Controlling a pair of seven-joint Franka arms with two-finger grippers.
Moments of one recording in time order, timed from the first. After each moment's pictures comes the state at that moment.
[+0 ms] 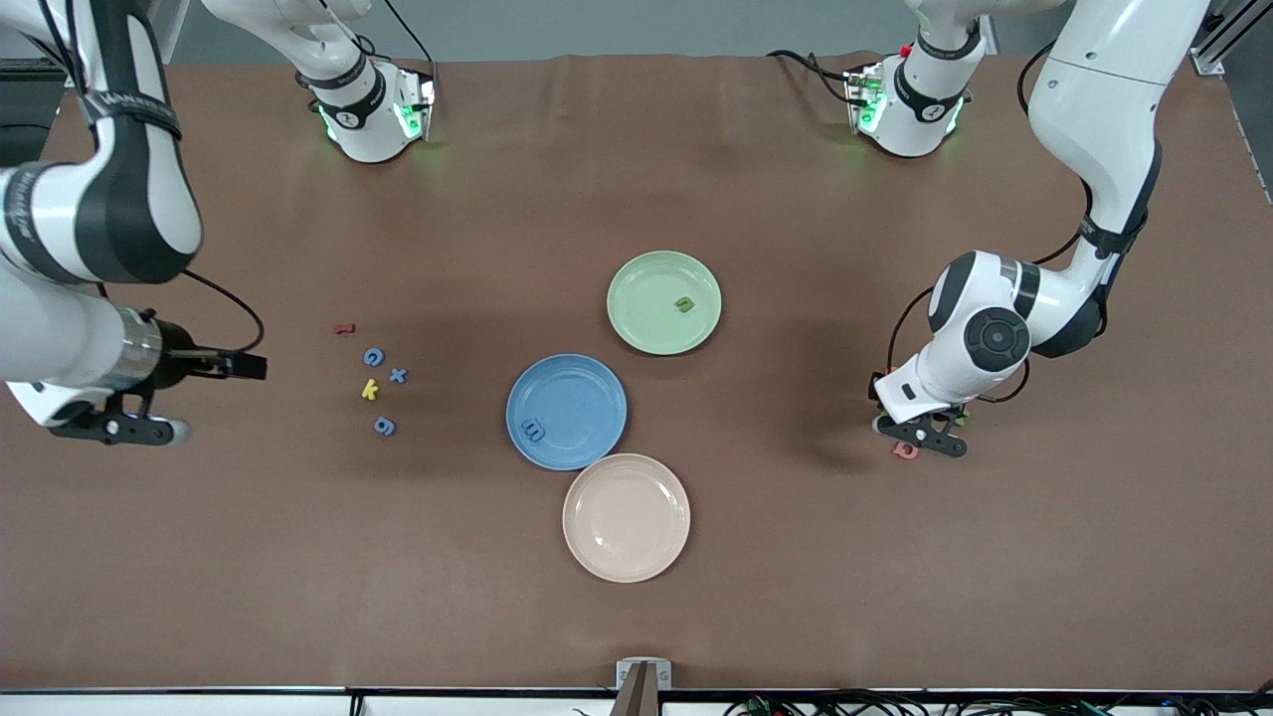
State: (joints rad) left arm 0.02 0.52 -0.23 -1.99 0.23 2.43 -0.01; right arm 0.00 0.29 0.02 -1.55 -0.04 1.63 0.13
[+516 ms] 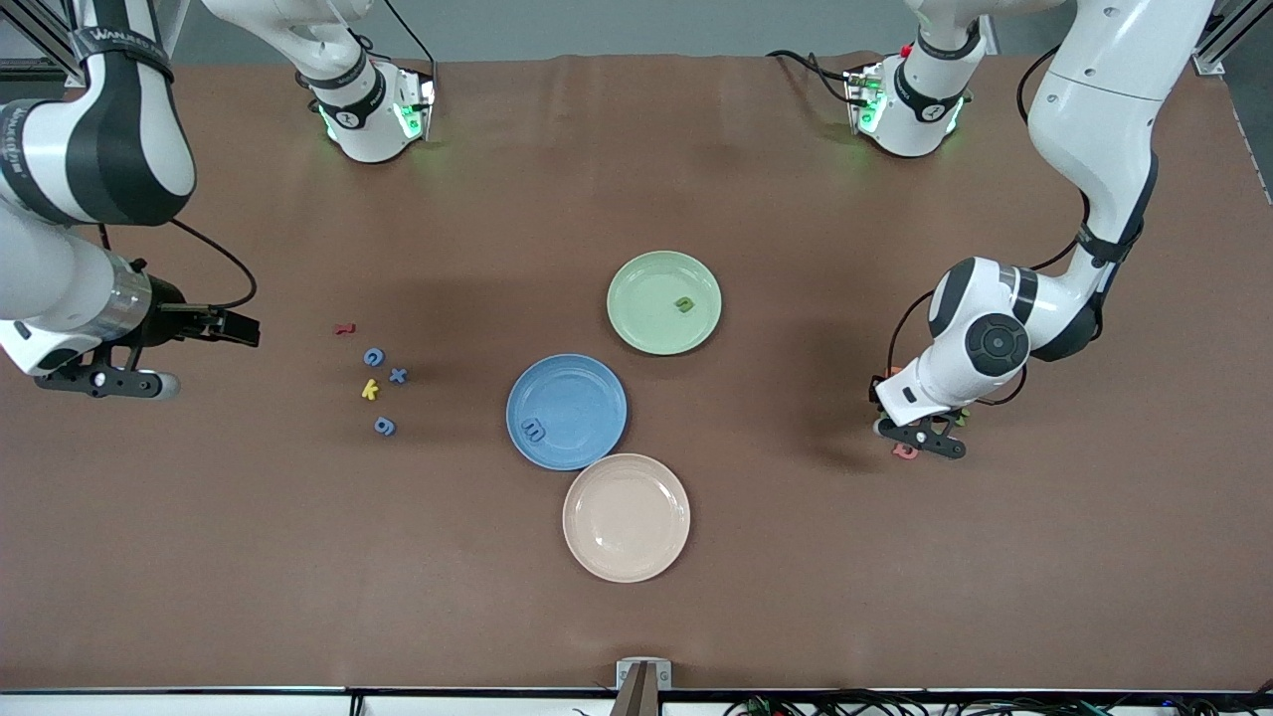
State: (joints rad) left arm 0.03 0.54 -0.23 -1.99 0.23 2.46 -0.01; right arm 0.00 0.13 0.02 -1.78 -0.04 1.76 0.12
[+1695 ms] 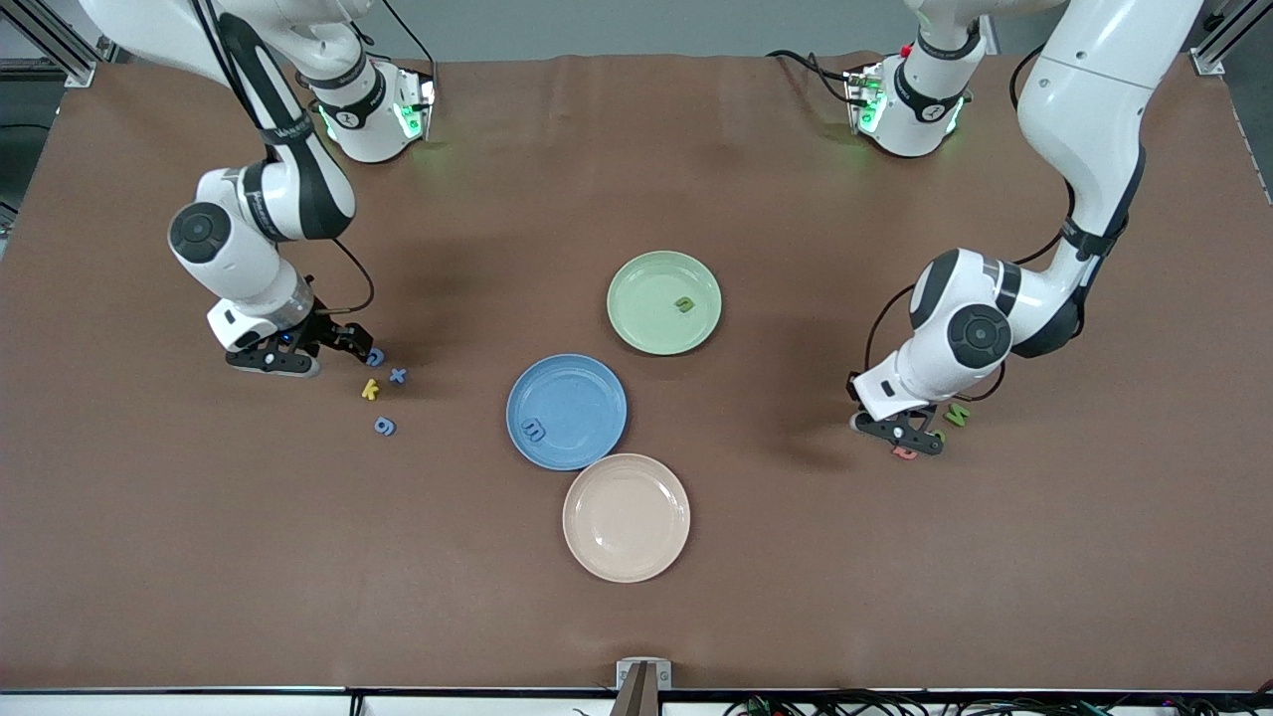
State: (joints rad) left arm 0.03 0.50 -0.32 -1.98 0.19 2.41 -0.05; right arm 0.04 0.18 0.04 -2.44 -0.03 2.68 0.23
